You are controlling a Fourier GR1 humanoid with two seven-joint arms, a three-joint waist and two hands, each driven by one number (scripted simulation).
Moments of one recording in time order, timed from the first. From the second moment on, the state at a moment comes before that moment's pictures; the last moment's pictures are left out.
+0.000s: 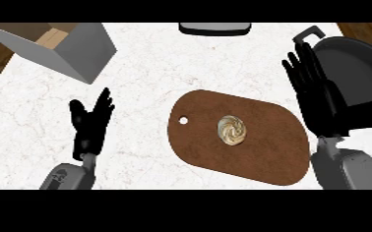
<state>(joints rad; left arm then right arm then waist) -0.14 0.24 -0.23 -1.32 0.26 0.37 0.19 -0.22 -0.25 0.08 -1.63 -0.42 -0.16 0.09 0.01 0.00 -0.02</state>
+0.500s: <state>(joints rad) -0.13 0.26 -0.18 -1.45 0.23 0.37 -0.02 -0.08 -0.43 -0.09 -1.79 -0.09 -0.28 -0.21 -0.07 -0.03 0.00</state>
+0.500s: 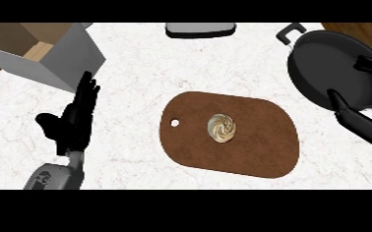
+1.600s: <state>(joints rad) -0.03 0.23 -0.22 -1.58 0.19 0.32 -0.15 0.61 -0.29 0.30 -2.15 0.80 -0.37 -0.16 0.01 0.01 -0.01</state>
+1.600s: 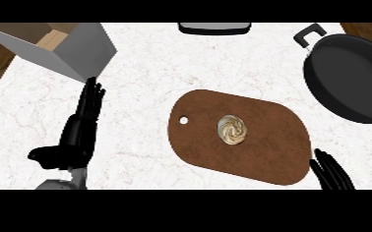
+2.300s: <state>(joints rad) -0.04 0.20 -0.19 -1.53 0.18 0.29 -0.17 0.28 -0.05 0.47 -2.01 1.19 -0.03 0.37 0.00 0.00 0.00</state>
